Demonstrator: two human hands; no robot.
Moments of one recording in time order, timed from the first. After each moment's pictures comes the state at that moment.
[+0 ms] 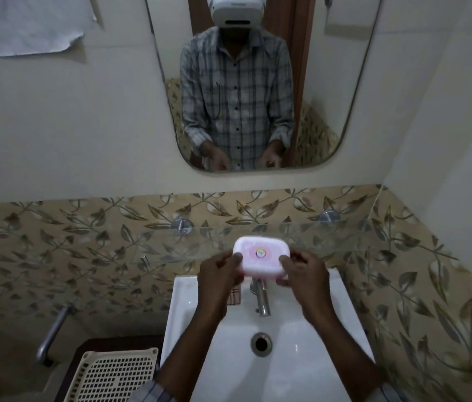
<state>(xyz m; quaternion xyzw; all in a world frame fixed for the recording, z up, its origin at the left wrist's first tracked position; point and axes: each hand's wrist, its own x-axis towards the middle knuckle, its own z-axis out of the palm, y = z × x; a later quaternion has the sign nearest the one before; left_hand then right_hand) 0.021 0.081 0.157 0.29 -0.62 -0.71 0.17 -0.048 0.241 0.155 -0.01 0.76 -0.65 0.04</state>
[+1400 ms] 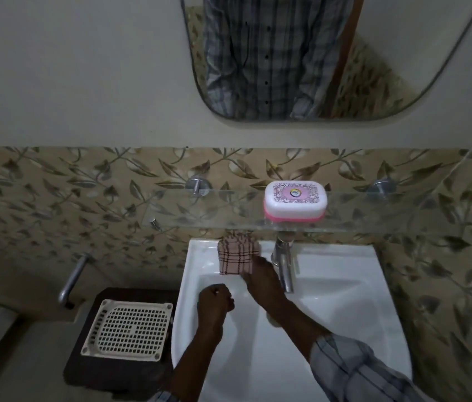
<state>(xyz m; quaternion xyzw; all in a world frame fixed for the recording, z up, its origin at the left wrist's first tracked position) 0.064 0.049 0.006 0.48 -0.57 -0.66 0.09 -0.049 0.131 -0.011 -0.29 0.90 -0.30 0.14</state>
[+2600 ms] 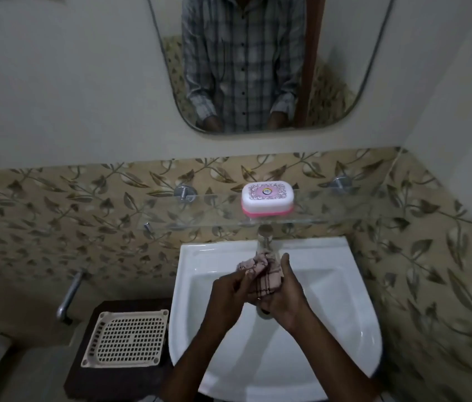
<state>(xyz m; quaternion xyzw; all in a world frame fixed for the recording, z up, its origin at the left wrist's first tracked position) 0.080 0.101 0.085 0.15 -0.82 -0.54 0.15 -0.001 0.223 0.075 0.12 0.44 -0.78 0.42</state>
